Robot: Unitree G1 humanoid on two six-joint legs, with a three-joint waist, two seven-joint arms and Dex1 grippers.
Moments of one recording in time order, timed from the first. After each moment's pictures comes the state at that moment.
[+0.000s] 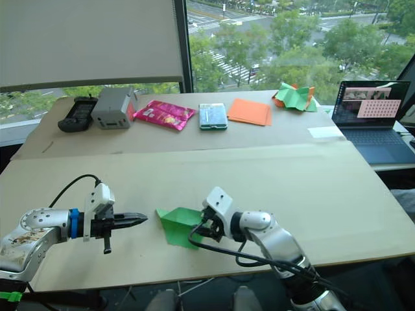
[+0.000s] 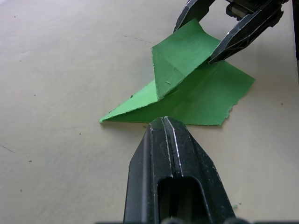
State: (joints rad) left arm -0.06 0.83 0.08 -0.20 -0.44 0.47 -1.14; right arm -0.30 -0.36 0.38 -0.32 0.14 0.76 0.71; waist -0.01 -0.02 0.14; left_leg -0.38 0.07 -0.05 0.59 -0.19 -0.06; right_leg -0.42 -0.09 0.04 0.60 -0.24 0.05
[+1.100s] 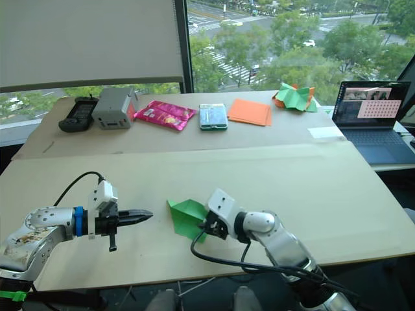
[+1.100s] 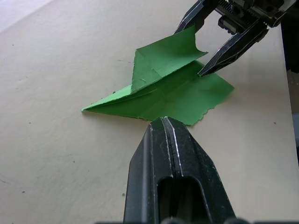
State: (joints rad) left arm -0.08 0.81 0.07 -0.22 -0.47 0.46 -1.11; right arm -0.29 -0.45 0.41 -0.40 0.11 0.67 0.68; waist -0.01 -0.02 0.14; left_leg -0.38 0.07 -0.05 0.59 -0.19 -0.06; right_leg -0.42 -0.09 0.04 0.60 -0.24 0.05
